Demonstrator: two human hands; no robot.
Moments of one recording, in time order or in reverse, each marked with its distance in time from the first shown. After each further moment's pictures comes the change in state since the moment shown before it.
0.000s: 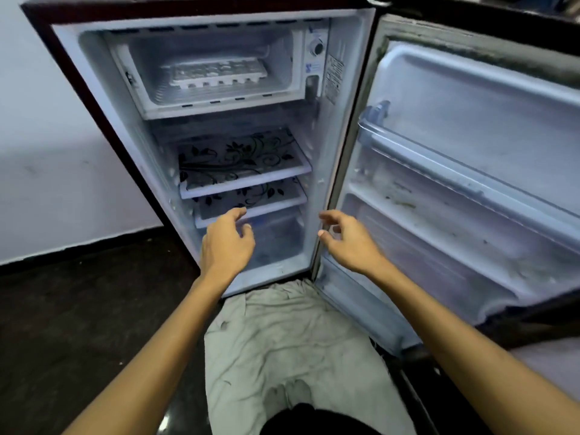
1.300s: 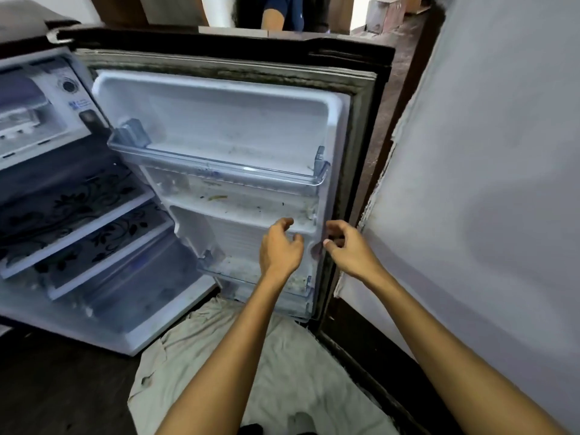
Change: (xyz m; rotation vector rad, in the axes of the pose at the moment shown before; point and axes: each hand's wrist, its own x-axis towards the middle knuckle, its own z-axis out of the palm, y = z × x) left_hand -0.183 0.272 0.232 -0.247 -0.482 0.209; right_hand -0.191 0.226 -0.186 0.300 0.386 0.382
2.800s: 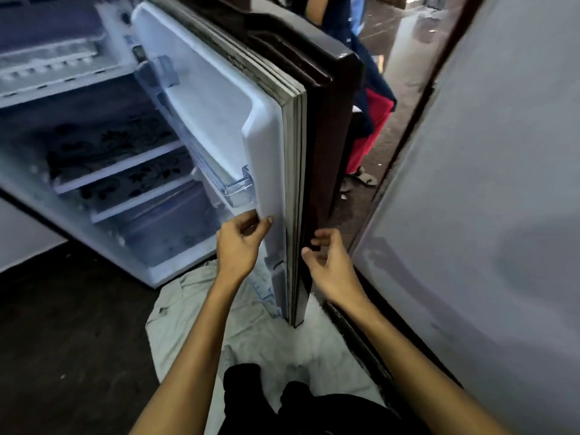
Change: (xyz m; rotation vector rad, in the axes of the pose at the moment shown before) left_hand -0.098 -0.070 -0.064 -0.286 0.239 0.071; right_hand -0.115 0.010 0.058 0.112 -0.080 -0.099
